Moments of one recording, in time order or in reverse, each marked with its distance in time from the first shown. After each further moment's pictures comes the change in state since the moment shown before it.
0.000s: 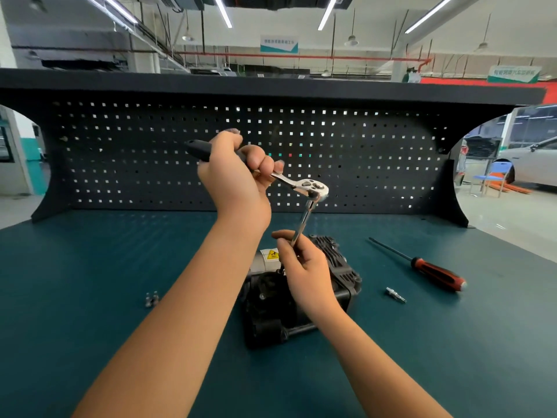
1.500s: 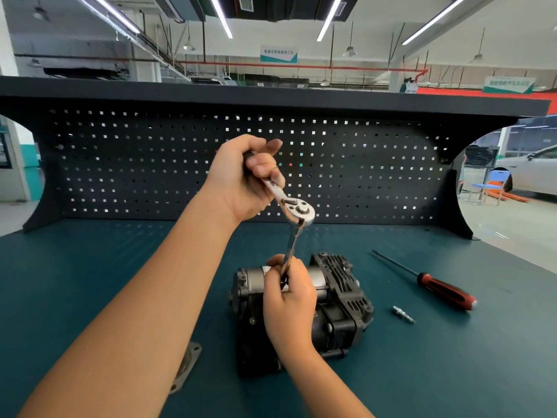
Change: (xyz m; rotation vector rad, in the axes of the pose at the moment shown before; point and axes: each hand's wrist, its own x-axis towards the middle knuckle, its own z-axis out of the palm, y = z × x) left_hand 0.051 0.006 -0.001 0.080 -0.253 -0.594; right_hand -0.003 0.019 0.041 -0.172 0.349 -0.147
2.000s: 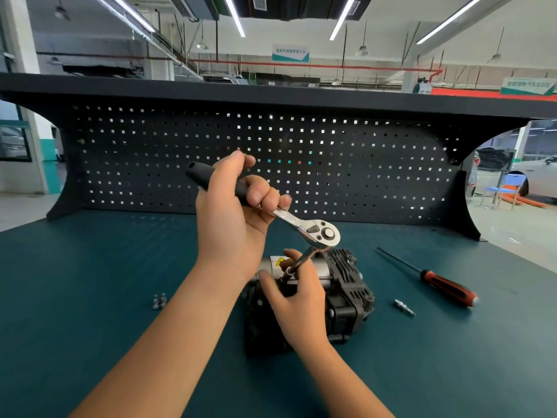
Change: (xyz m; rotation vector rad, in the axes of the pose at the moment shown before) left_hand -0.072 -0.038 -0.004 -0.004 0.064 0.524; right_hand -0.012 0.007 -0.022 -0.076 -0.229 0.024
